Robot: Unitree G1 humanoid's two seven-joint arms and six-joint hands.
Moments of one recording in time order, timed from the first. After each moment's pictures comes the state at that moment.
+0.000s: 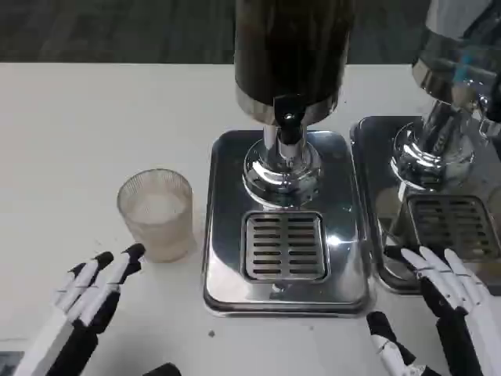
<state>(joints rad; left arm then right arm) 0.62 0.50 0.18 -0.12 0.60 -0.69 0.08 0.62 -0.29 0.17 -0.23 -0.83 -0.33 -0.50</state>
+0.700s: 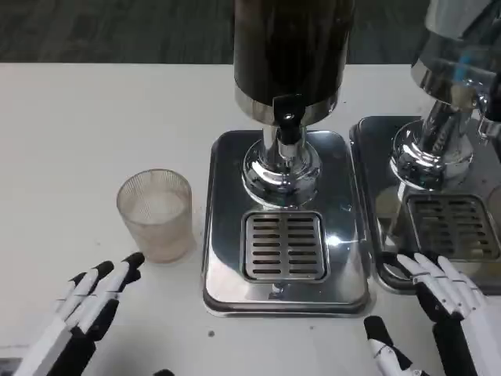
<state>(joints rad) 0.62 0.51 0.17 -0.07 0.58 -0.70 0.09 0.63 -0.28 0.18 -0.24 -0.83 -0.33 -0.50</state>
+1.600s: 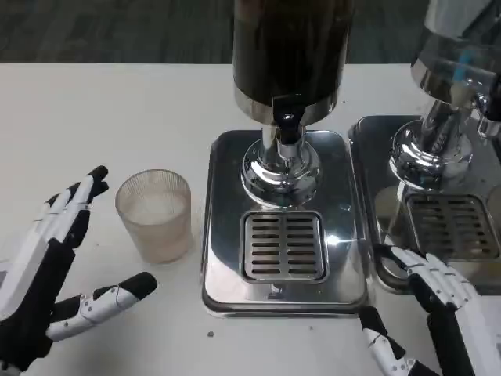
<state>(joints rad) 0.24 0.51 0.13 0.22 0.53 -0.67 0.19 0.58 -0.28 0.20 -0.20 -0.80 -0.33 -0.49</state>
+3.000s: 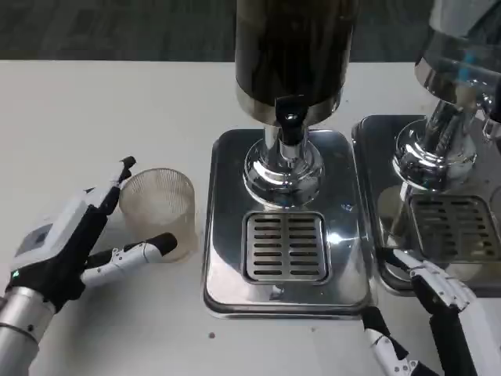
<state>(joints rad) -0.18 0.55 -0.10 0.74 0.52 -0.62 0.19 0.59 -0.28 0.20 -0.20 -0.76 -0.33 -0.49</state>
